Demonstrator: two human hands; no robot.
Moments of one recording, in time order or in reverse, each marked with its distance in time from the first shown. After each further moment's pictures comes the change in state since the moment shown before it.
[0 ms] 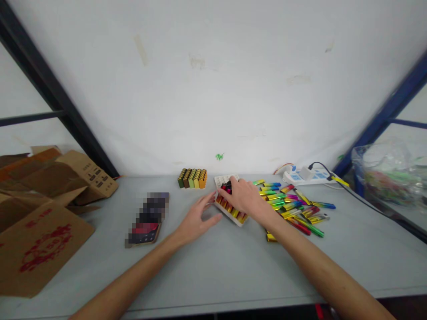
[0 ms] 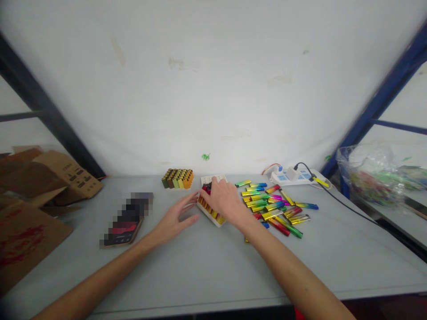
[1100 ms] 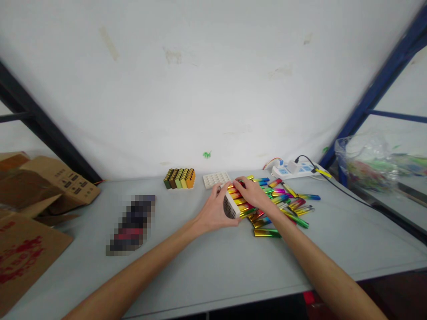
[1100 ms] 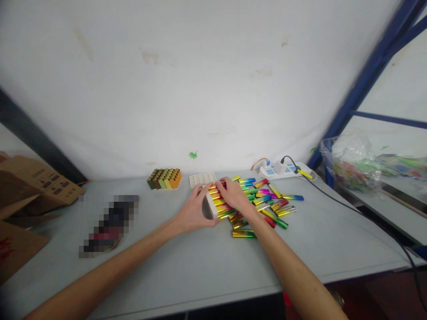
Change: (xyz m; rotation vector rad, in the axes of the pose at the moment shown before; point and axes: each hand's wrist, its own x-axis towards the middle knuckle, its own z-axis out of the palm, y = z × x) left_hand 0.055 0.032 0.066 0.370 -0.041 0.125; right_hand -0.003 0.087 0.033 0.555 0.040 0.084
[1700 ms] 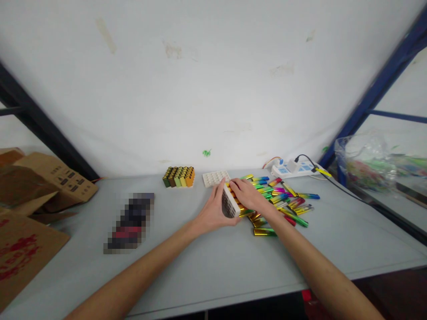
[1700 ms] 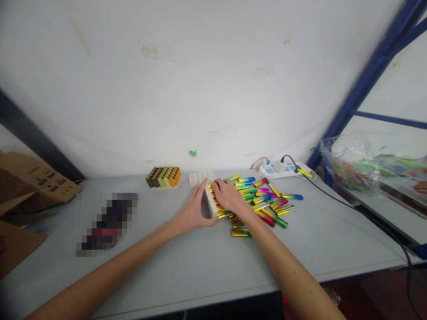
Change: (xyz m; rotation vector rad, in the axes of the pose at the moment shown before) left_hand -0.005 -0.009 0.005 -0.108 0.007 -0.023; right_hand 0.005 0.004 0.016 -0.288 -0.095 -0.307
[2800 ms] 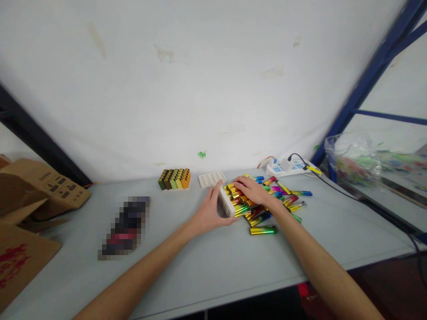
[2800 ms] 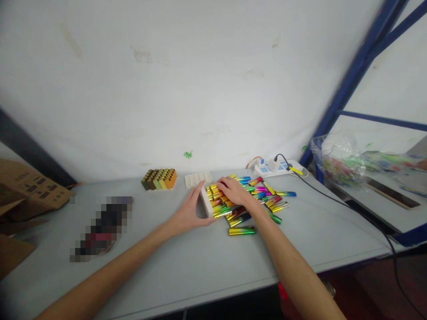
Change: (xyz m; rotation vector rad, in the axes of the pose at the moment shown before) left_hand -0.004 -0.002 -0.004 0.029 -0.024 0.009; right_hand -0.009 0.032 -0.020 0.258 0.022 0.040
